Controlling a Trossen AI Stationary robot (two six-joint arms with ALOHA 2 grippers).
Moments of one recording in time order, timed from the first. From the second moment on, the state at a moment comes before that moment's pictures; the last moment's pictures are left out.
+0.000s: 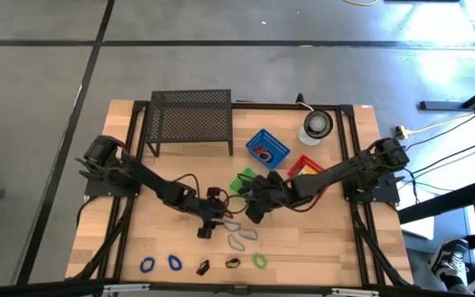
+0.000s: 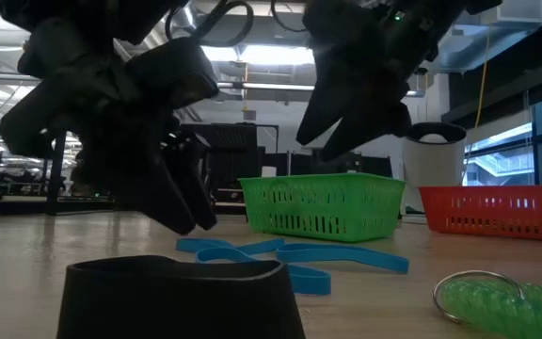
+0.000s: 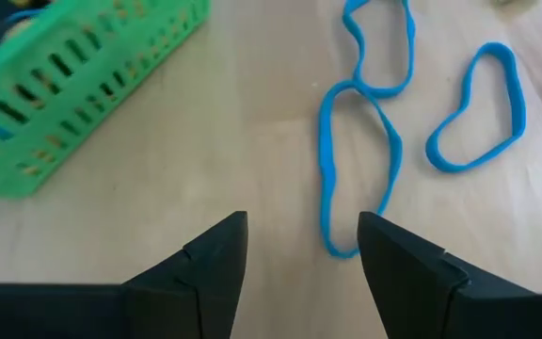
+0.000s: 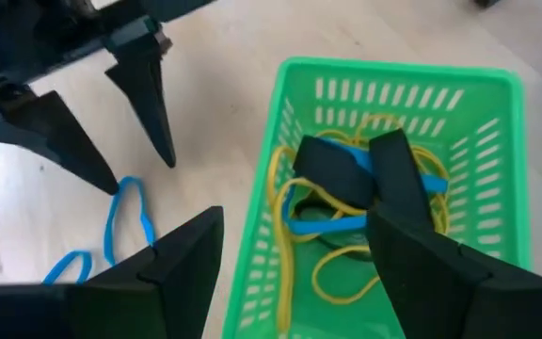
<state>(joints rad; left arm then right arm) -0.37 1.76 0.76 0.18 -0.15 -0.18 0.33 1.75 1.11 -0.33 0.38 0.80</state>
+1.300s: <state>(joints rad) -0.46 1.83 0.76 0.25 -0.27 -0.05 0.39 1.75 1.11 -0.33 0.51 0.83</state>
